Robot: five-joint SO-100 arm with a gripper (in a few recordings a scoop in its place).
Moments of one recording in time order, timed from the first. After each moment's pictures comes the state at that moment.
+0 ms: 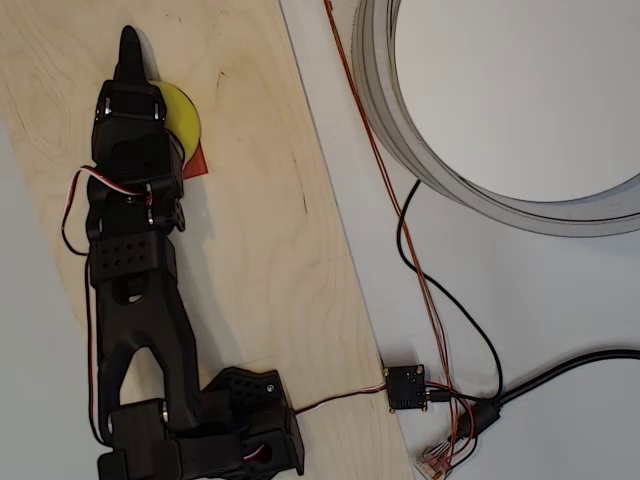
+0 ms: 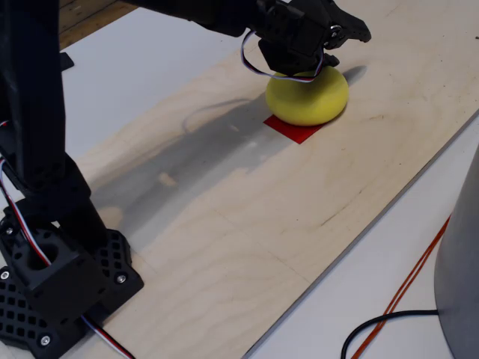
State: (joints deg) arm 93.3 64.7 102.9 7.4 30.2
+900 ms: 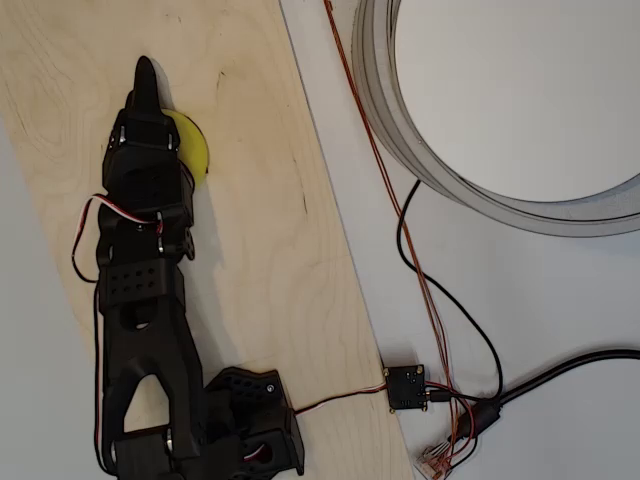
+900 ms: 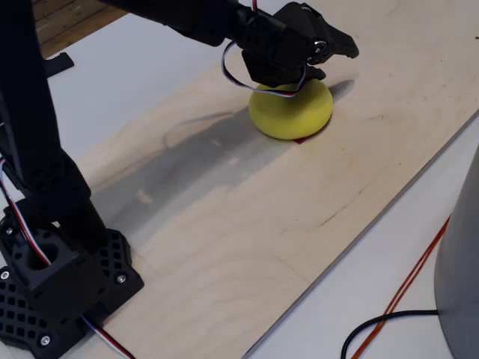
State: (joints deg) arm 93.8 72.9 115.7 5.1 32.8
